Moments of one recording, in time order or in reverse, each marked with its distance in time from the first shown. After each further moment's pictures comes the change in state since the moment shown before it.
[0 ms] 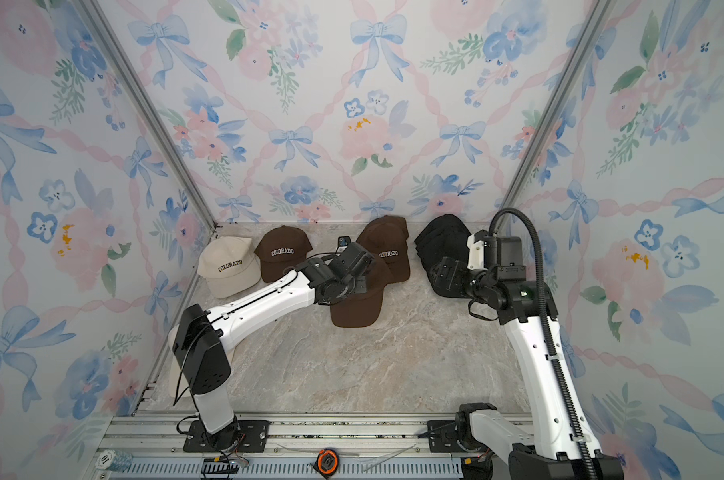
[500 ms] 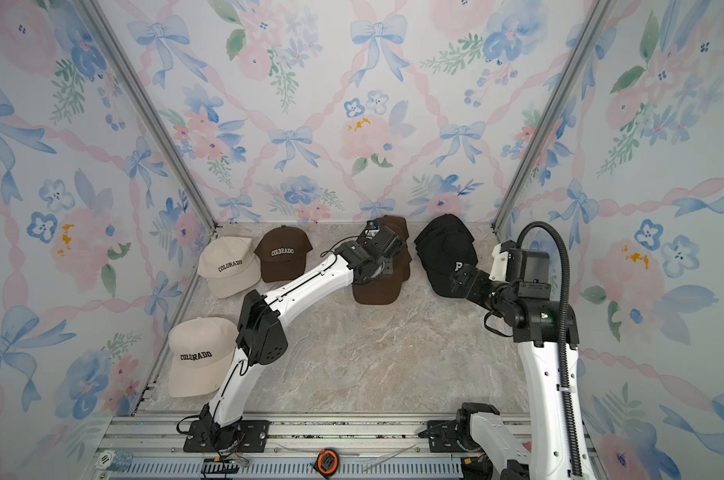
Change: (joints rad) left arm 0.000 0.423 0.571 -0.095 -0.064 0.043; right arm -0.129 -0.106 -0.009 -0.083 0.016 0.008
